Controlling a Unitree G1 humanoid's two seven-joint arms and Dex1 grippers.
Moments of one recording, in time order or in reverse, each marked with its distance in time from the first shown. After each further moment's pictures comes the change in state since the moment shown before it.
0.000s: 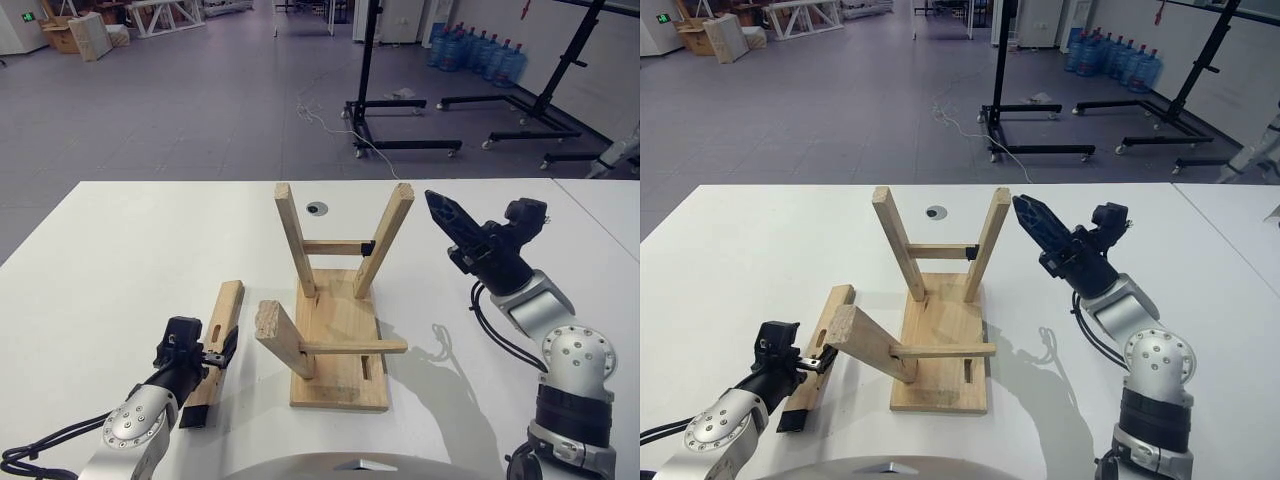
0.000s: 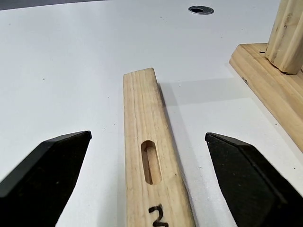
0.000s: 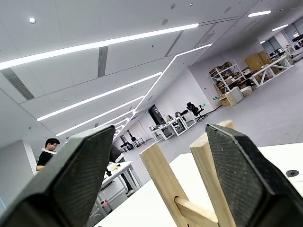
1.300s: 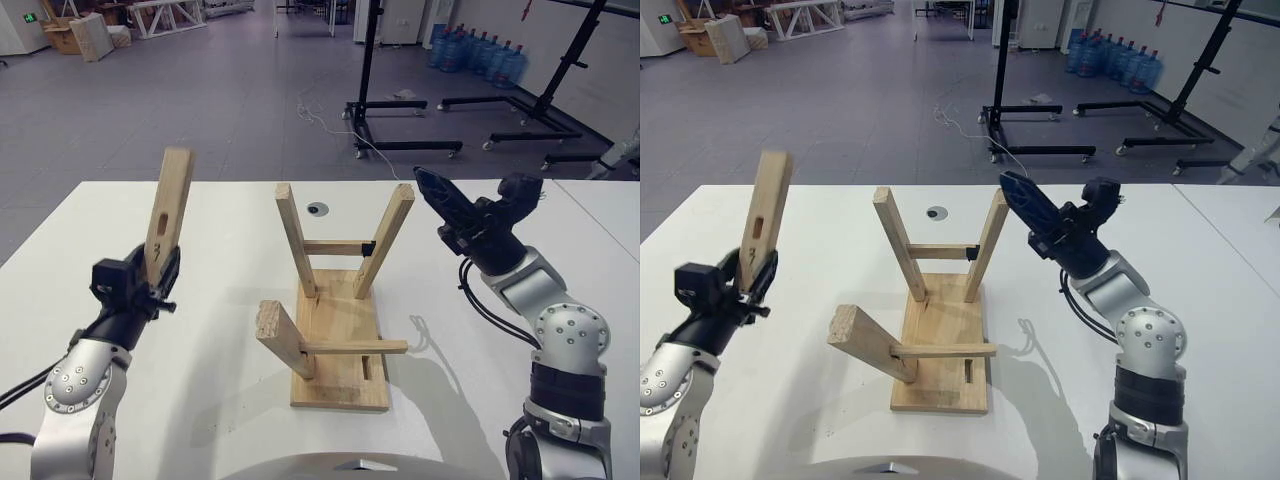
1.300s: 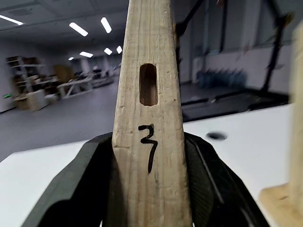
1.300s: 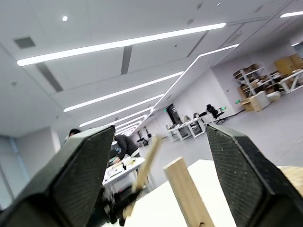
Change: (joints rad) left arm -0.264 0.058 0.226 0.008 -0.293 -0.394 -0.186; right arm -0.132 -0.048 0.094 0.019 0.040 -0.033 0.034
